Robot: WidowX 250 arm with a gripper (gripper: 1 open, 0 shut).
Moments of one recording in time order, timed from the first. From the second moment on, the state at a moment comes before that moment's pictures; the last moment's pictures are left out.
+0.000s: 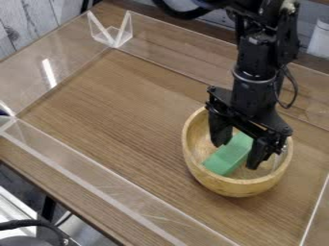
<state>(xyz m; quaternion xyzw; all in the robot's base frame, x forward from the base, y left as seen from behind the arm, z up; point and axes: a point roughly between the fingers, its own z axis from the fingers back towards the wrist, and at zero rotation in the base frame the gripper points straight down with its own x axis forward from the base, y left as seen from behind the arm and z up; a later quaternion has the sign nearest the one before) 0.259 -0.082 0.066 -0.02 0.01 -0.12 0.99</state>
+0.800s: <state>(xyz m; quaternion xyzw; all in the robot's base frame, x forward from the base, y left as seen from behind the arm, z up) 0.260 -0.083 0.058 -0.03 0.00 -0.12 0.99</state>
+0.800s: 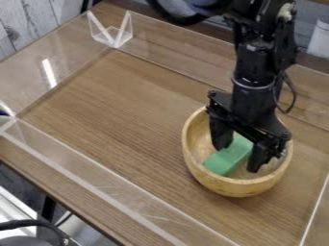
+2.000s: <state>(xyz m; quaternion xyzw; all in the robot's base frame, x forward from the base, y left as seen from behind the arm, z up) 0.260 -0.082 0.060 -0.03 0.00 -0.12 0.99</state>
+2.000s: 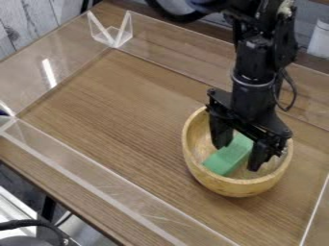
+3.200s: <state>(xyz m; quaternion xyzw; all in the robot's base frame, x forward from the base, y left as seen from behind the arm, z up) 0.272 -0.062 0.100 -0.02 -0.03 -0.08 1.00</state>
